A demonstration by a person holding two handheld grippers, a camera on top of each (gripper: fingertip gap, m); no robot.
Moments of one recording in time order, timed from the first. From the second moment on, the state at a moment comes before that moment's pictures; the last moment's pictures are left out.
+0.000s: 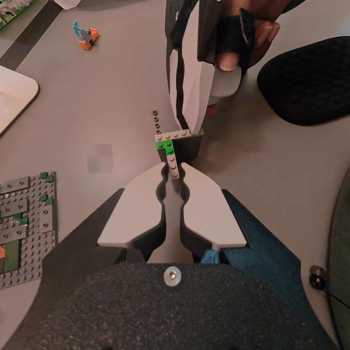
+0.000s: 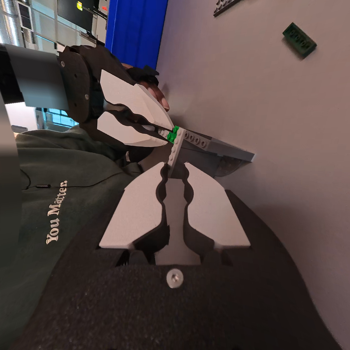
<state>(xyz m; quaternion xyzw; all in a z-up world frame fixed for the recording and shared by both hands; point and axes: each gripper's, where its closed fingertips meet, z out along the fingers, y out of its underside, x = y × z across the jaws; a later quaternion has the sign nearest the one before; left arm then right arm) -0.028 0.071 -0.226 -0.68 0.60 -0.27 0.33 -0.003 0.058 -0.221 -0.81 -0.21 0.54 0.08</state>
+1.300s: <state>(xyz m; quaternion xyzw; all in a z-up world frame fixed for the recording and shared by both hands) -0.035 0.106 -0.216 -0.64 0.61 -0.27 0.40 -0.009 0.103 -0.204 -0.76 -0.41 0.39 0.32</state>
